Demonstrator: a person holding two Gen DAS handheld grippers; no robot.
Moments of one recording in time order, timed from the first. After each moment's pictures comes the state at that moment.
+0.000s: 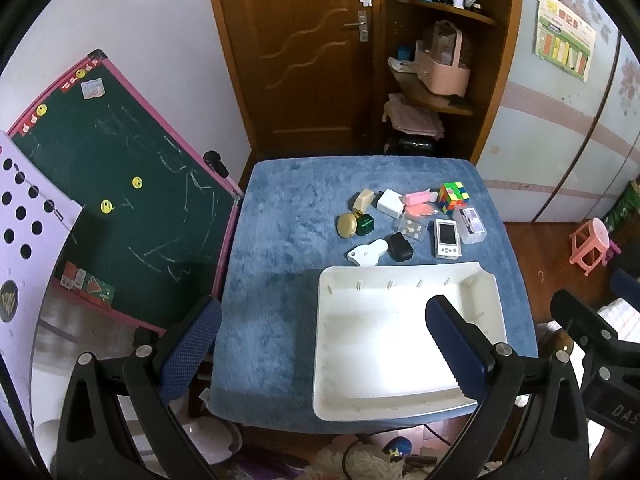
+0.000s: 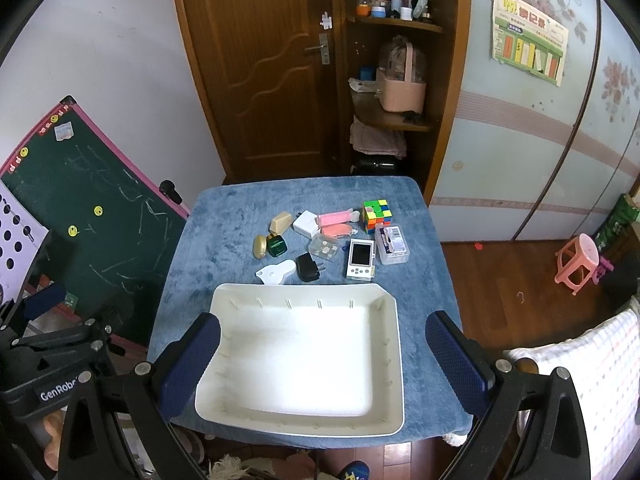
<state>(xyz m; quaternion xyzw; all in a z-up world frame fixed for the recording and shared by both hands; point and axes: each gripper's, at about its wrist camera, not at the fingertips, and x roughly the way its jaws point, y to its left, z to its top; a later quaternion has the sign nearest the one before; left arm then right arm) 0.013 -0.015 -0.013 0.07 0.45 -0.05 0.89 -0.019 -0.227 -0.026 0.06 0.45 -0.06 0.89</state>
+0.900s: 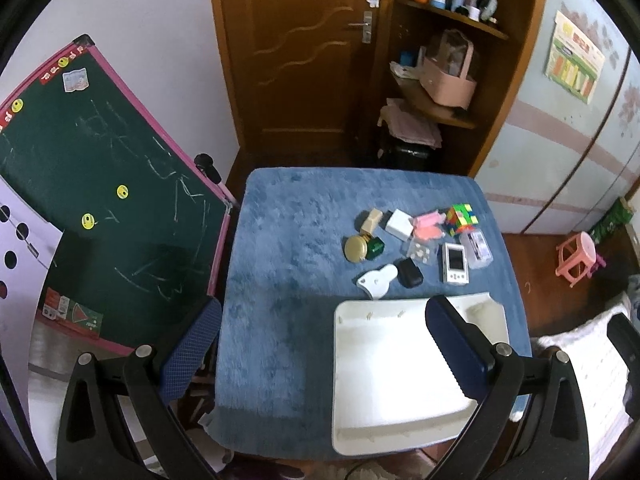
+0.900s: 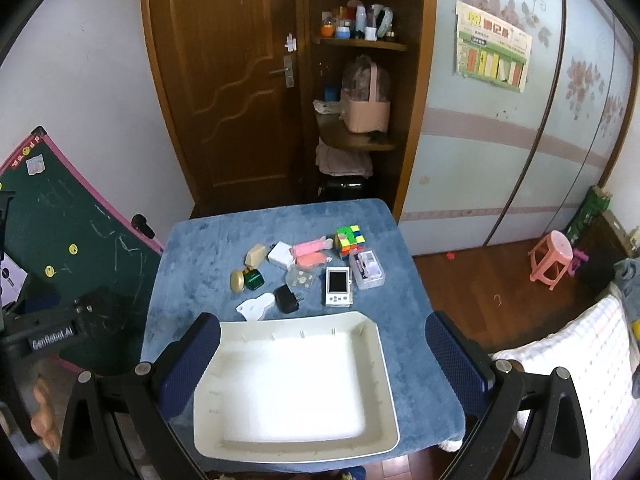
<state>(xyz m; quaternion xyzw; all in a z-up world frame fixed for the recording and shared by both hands) 0.089 0.033 -0.004 0.03 0.47 -0.08 0.88 0.001 -0.218 -0.003 0.07 0.42 -0.13 0.90</state>
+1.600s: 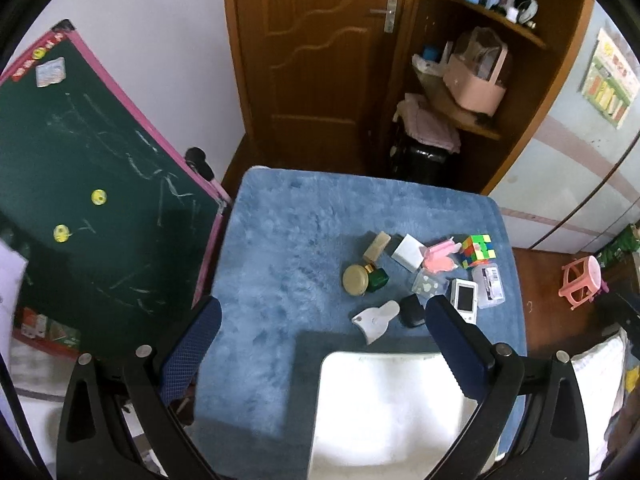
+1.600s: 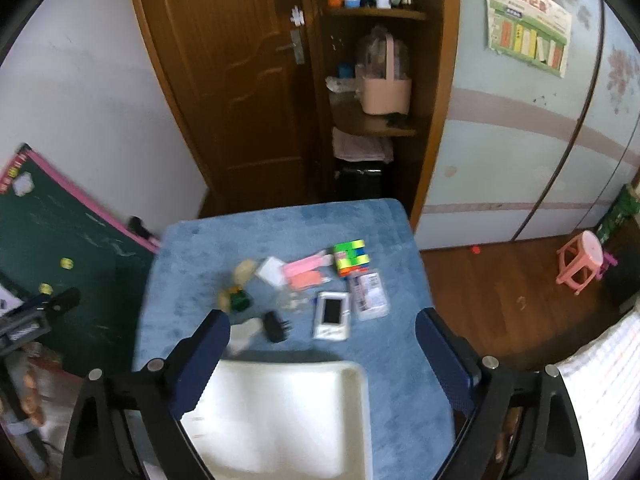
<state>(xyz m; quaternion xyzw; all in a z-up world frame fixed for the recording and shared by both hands) 0.191 0.003 -0.040 0.01 0.51 -0.05 0.86 0.125 -0.321 -0.041 0.07 0.47 -0.08 0.87</state>
